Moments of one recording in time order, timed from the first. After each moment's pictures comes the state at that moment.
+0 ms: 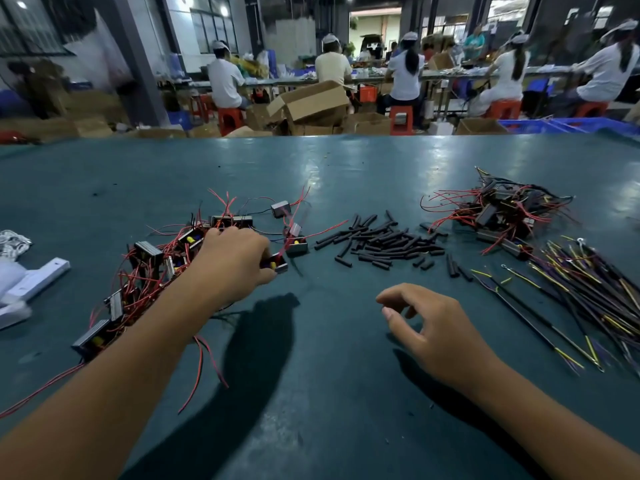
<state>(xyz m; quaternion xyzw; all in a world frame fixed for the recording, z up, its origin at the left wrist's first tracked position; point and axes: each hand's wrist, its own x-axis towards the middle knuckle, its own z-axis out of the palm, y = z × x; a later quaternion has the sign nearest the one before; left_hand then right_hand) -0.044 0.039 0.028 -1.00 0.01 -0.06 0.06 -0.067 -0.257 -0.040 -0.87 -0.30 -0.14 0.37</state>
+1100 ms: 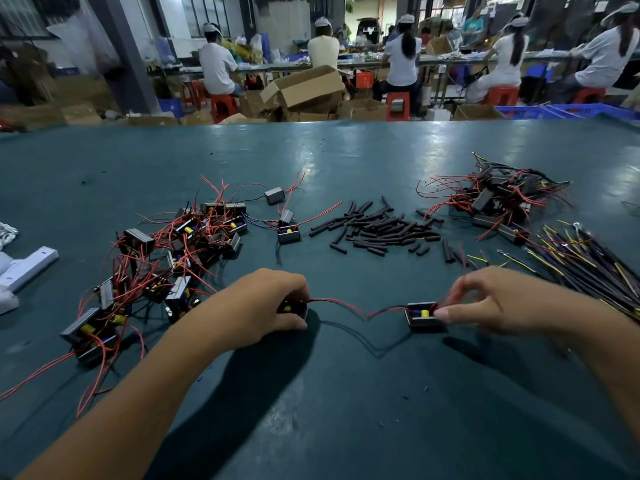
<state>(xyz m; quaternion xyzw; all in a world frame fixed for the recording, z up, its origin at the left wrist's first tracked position) -0.084 0.008 -0.006 -0.98 0.16 0.06 -0.10 -0.048 -0.328 0.014 -0.94 -0.14 0.19 0.24</state>
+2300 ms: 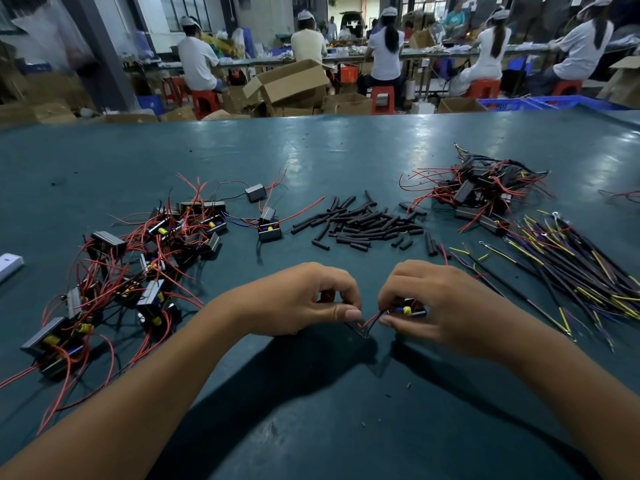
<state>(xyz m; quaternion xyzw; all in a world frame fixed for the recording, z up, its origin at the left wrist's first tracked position) -0.064 -0.045 -0.001 -0.88 0.33 0.13 -0.32 -0.063 -0.296 -0.007 -0.86 -0.46 -0.09 0.20</state>
